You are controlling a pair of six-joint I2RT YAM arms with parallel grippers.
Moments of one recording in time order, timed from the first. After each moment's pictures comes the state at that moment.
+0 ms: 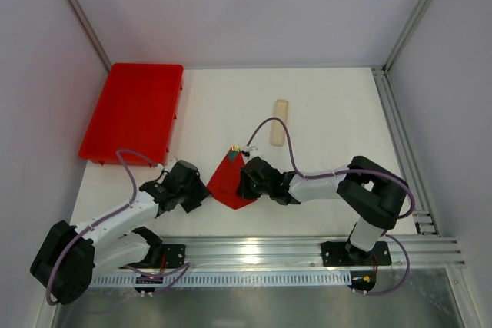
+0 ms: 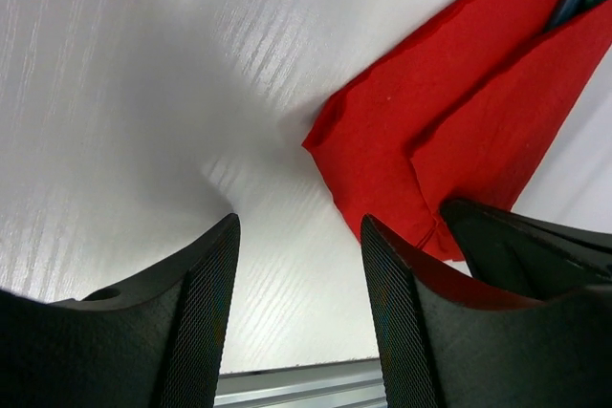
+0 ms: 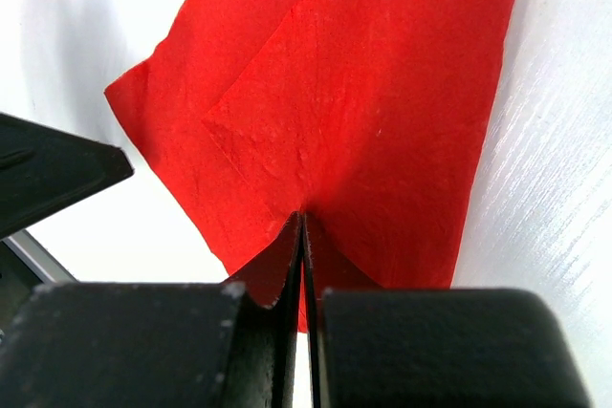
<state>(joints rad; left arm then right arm) -0.61 1.02 0.42 -0.43 -0.09 -1.21 1.00 1.70 0.75 0.20 0.05 0.74</state>
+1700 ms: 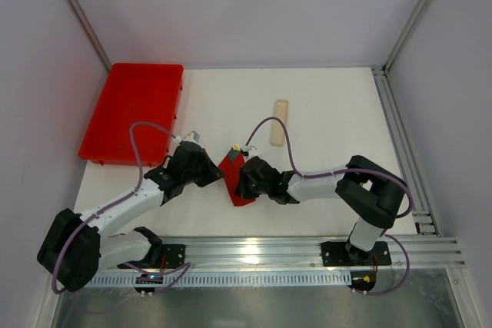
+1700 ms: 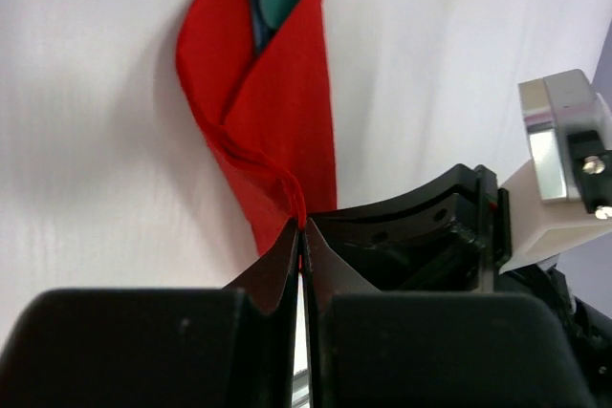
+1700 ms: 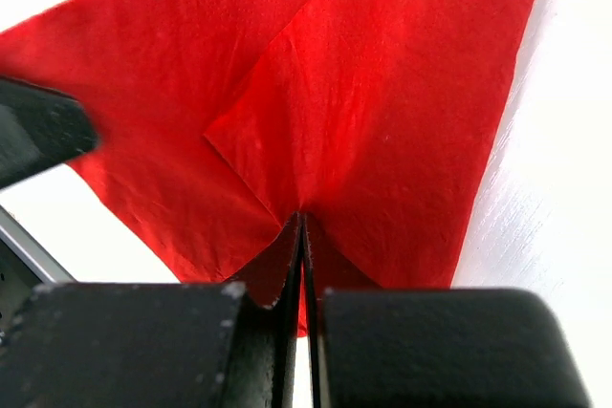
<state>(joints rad) -0.60 1.12 0.56 -0.17 0.04 -0.96 1.00 1.71 0.76 0.21 0.04 0.73</state>
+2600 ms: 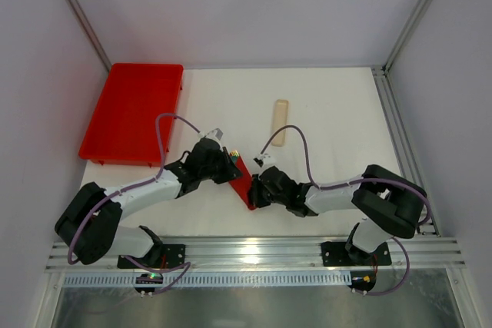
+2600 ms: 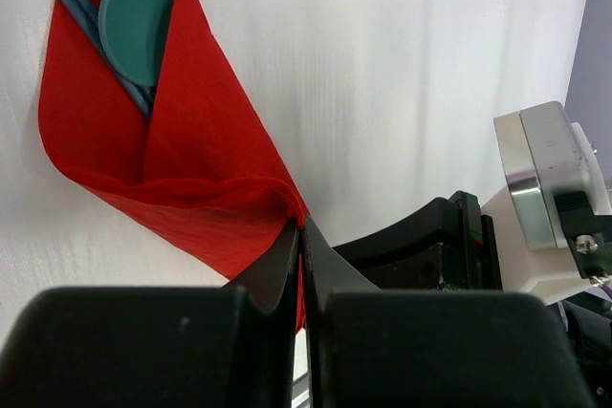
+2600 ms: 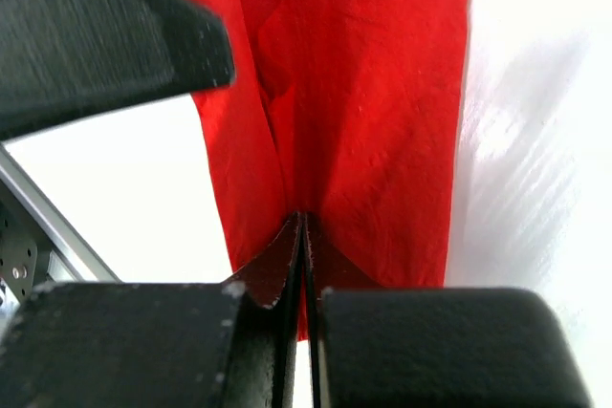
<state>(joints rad) -0.70 1.34 0.64 0.01 0.11 -0.91 1.00 1.58 0.54 0.38 0.02 0.74</state>
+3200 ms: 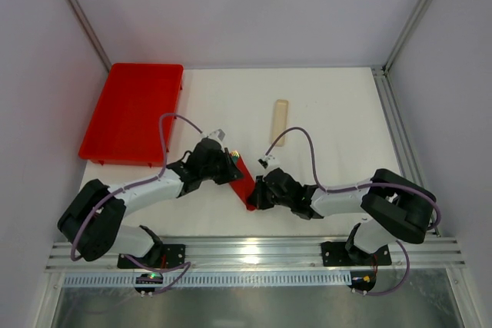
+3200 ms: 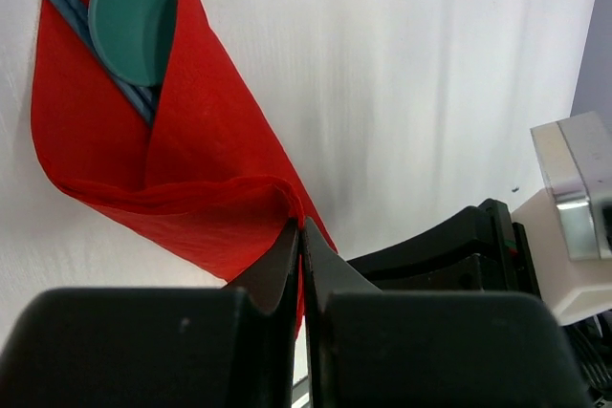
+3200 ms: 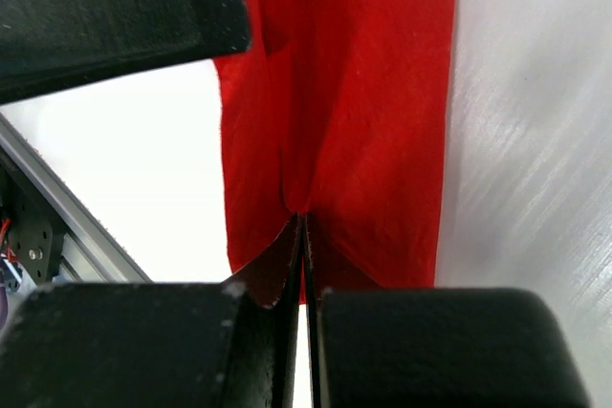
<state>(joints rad) -0.70 1.37 0.64 0.02 0.13 -0.89 1.00 1.49 0.47 0.39 0.01 0.76</state>
